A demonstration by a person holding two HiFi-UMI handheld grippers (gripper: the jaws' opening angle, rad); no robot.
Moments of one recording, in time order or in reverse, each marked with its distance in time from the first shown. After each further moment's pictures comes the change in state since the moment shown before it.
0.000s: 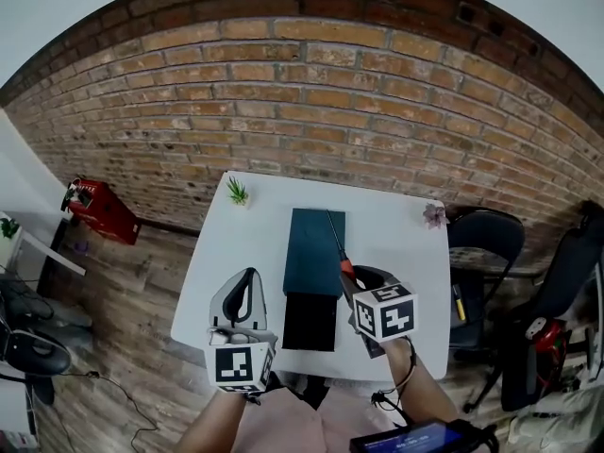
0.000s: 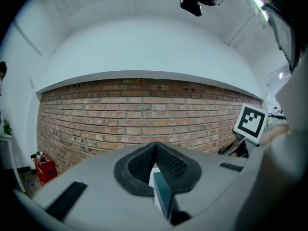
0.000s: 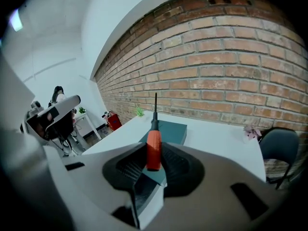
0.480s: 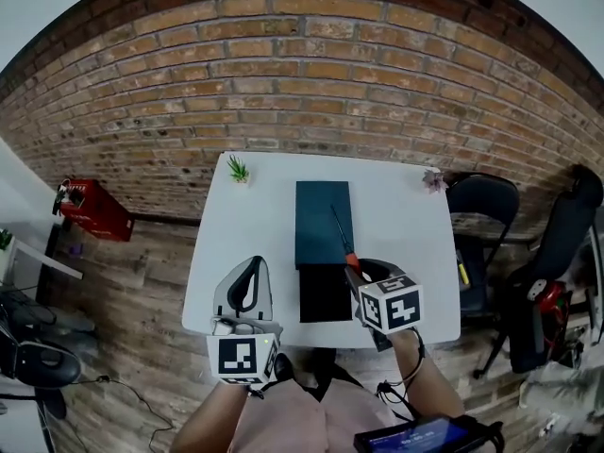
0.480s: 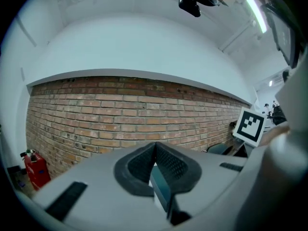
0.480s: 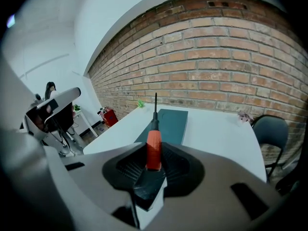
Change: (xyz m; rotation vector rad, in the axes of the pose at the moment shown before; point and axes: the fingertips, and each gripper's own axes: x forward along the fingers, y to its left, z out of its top) left arm -0.036 0.015 -0.008 -0.017 0.010 -0.124; right arm -0.015 0.043 -0.045 0.038 0.057 -0.074
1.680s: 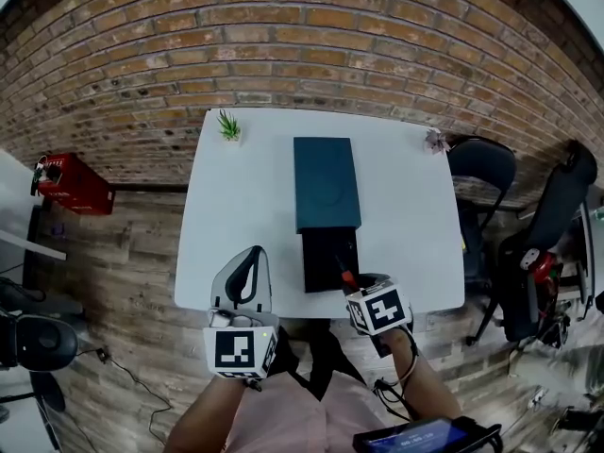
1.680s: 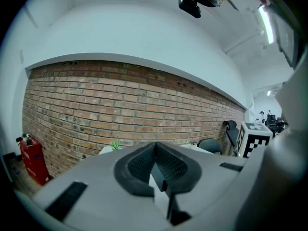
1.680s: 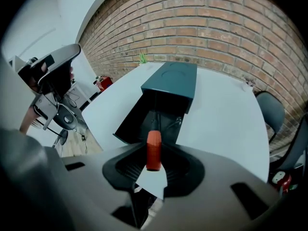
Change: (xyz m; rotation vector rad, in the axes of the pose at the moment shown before) left arm -0.024 0.008 -0.061 -0.078 0.093 -0.076; right arm 0.021 0.036 -0.138 -0.017 0.388 -0.042
